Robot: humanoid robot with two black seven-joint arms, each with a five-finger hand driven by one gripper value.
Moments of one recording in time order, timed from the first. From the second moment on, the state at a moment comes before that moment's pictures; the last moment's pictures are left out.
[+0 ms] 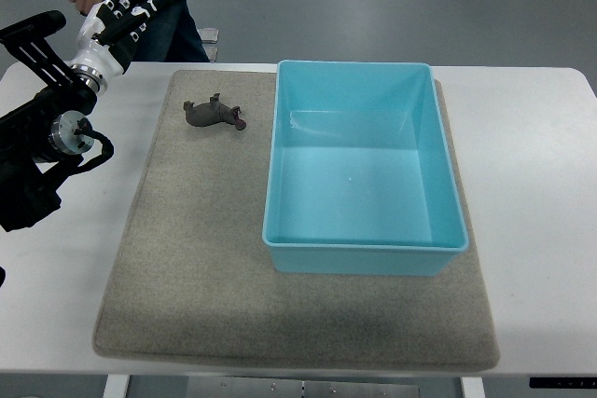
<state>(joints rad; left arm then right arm) -0.91 0.34 -0.55 -0.57 -0.06 -0.09 -0.39 0.03 0.00 -0.01 0.12 -0.05 0.15 0.07</state>
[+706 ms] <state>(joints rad) -0.92 0.33 -0.55 -0.55 -0.07 -0.20 -0.39 0.03 0.00 -0.01 0.12 -0.05 0.15 0.07</state>
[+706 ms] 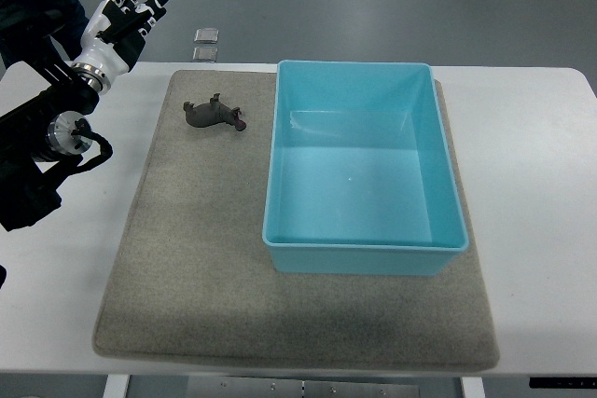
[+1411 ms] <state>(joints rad) -0.94 0.34 -0.55 -0.51 -0.06 -0.26 -0.39 0.03 0.00 -0.01 0.12 -0.05 0.15 0.07</state>
